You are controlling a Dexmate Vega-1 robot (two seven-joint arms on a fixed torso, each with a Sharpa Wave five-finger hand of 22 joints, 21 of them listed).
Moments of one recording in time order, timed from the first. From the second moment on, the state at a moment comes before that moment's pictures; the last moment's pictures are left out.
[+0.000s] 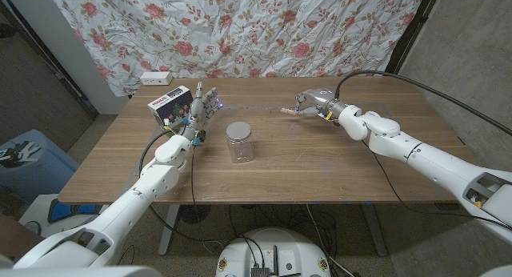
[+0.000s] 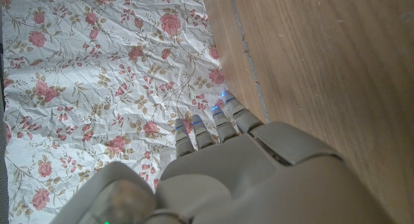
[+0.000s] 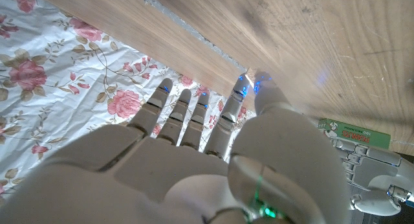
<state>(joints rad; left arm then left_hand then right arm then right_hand) 0.84 0.51 0.37 -1.30 -0.65 -0.29 -0.03 0.00 0.05 -0.09 0.13 0.29 0.14 -0.21 0.19 0.19 0.11 -0.17 0.20 0.19 0.13 -0.04 0.18 0.18 0.22 0.01 0.20 0.18 -0.50 -0.73 -0.81 -1.44 -0.67 0.05 -0.10 0.88 0.06 0.39 -0.16 0.18 0.86 -0.22 0.56 0.25 0.41 -0.09 0.24 0.22 0.24 -0.04 0.37 0.29 0.37 0.04 0.20 0.16</state>
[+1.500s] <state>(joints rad) 0.84 0.51 0.37 -1.30 -0.65 -0.29 -0.03 0.00 0.05 -0.09 0.13 0.29 0.14 -0.21 0.19 0.19 0.11 -0.17 0.20 0.19 0.13 -0.04 0.18 0.18 0.22 0.01 0.20 0.18 -0.60 -0.70 -0.69 -1.40 -0.35 0.13 -0.13 0.88 0.06 0.38 -0.16 0.18 0.88 -0.22 0.57 0.24 0.41 -0.09 0.23 0.22 0.24 -0.04 0.37 0.30 0.39 0.04 0.20 0.16</state>
